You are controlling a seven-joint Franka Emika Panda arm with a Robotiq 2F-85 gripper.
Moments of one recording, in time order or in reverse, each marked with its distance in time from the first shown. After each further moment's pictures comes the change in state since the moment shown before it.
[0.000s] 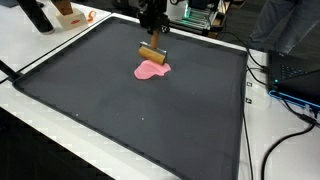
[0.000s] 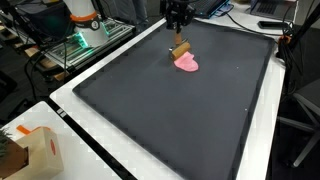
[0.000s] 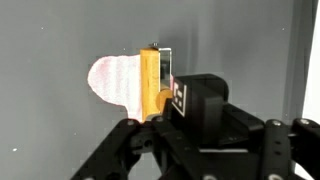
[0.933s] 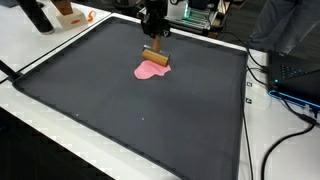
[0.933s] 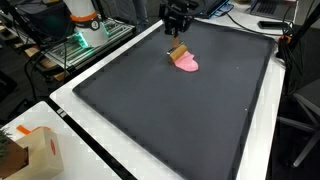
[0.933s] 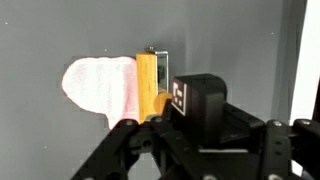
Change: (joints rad) arm 0.000 0.071 0.009 0.034 -0.003 -0.064 -0.022
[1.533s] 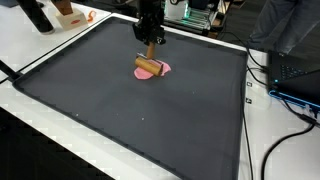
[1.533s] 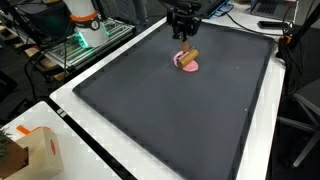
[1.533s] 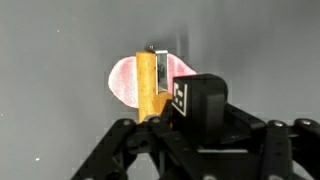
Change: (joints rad) arm -0.011 0.036 -0.012 0.004 -0.002 0.176 0.077
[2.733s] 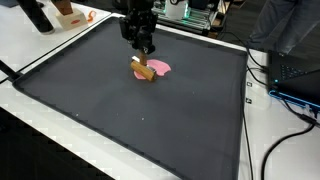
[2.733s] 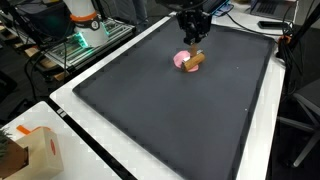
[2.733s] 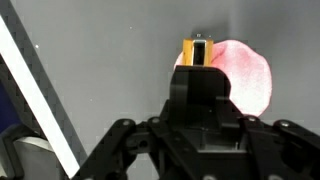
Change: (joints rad) arm -0.004 -0.002 -0.028 -0.047 -0.044 0.317 0.116
